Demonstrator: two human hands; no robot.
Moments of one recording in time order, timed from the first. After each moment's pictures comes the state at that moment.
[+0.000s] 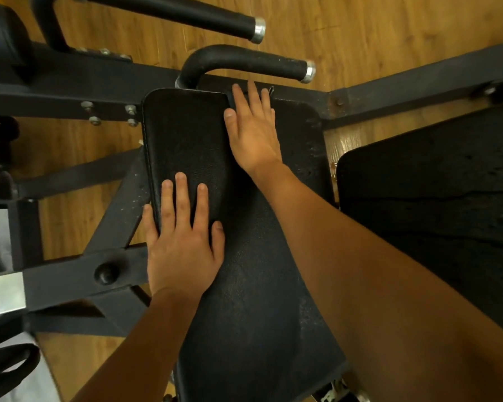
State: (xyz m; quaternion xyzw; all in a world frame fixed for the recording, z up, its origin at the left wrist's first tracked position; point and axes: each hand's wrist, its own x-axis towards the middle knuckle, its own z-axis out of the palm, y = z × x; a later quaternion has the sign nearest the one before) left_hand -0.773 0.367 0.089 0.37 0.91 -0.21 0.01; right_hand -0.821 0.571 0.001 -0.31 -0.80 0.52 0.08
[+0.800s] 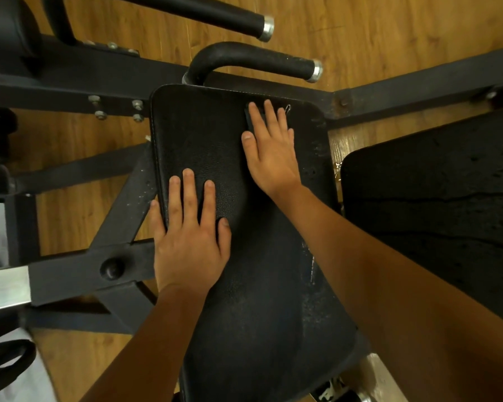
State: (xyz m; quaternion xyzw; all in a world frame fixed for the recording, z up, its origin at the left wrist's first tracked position) left_hand -0.773 0.368 0.089 0.37 0.91 -0.21 0.01; right_hand -0.782 0.556 -0.011 -0.31 -0.80 0.51 0.07
